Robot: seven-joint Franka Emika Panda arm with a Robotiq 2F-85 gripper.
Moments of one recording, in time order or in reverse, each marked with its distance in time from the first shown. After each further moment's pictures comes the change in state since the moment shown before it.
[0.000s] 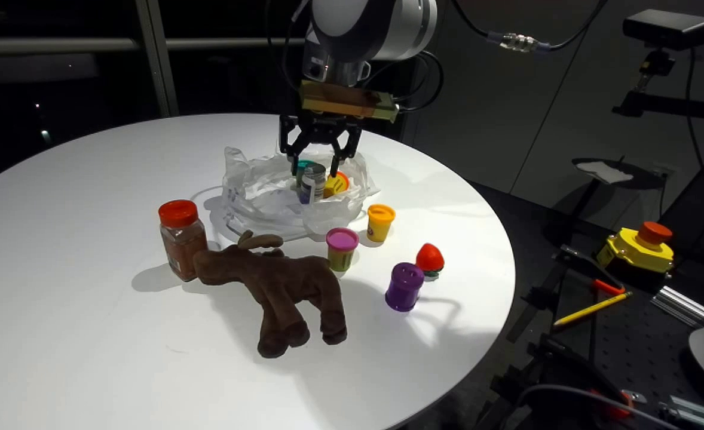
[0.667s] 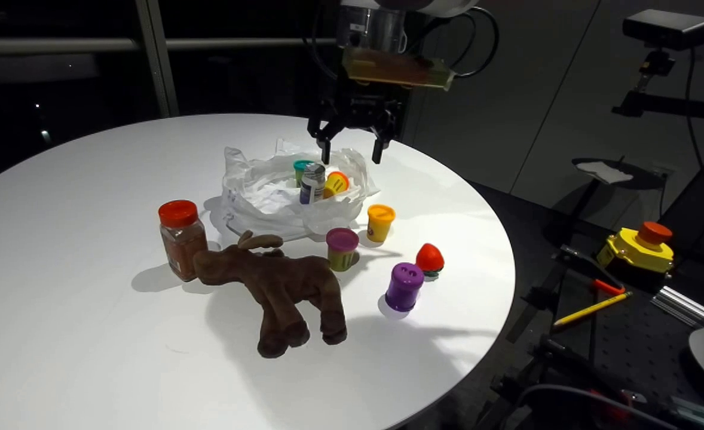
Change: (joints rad) arm 0.013 -0.241 -0.008 -0.234 -0.018 -0.105 -0.025
